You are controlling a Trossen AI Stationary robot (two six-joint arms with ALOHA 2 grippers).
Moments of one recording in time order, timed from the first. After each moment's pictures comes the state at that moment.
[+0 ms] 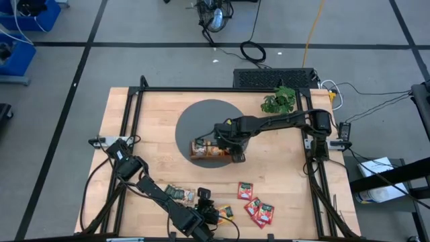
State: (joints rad) left arm -0.69 2.34 1.75 -0.78 -0.66 -0.43; right arm -0.07 1.94 1.46 -0.89 -0.04 -0.23
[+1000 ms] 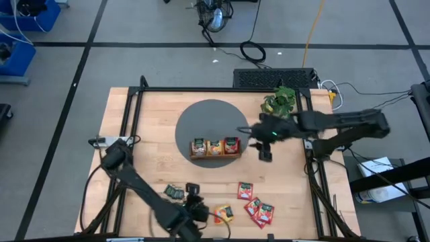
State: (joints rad) left arm -0.73 2.13 1.75 -1.03 -0.63 -0.51; right arm 0.07 1.23 1.18 -0.80 0.08 0.11
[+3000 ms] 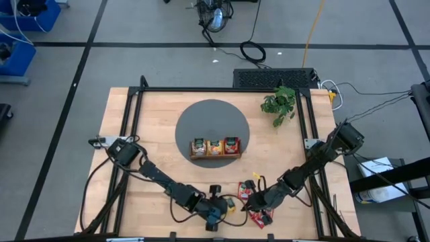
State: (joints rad) left arm -0.54 2.22 1.44 -0.12 -0.25 -0.36; right arm 0.68 1.71 0.66 0.51 0.16 0.27
